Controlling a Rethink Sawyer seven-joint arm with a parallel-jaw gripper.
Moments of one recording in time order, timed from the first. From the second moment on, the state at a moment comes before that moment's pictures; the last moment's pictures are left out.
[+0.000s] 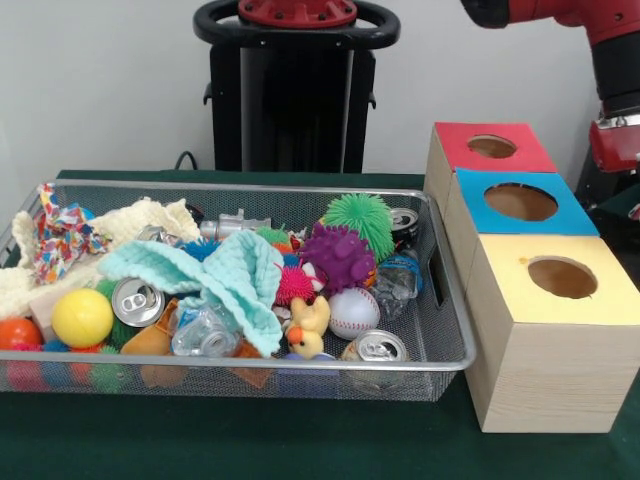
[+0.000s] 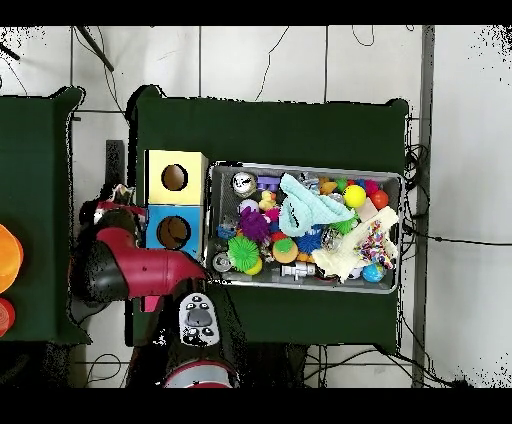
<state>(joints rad) 0.09 -0.67 0.17 1.89 0.26 -0.22 1.89</state>
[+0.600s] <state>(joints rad) 0.03 -0.72 0.15 1.89 0.27 -0.18 1.89</state>
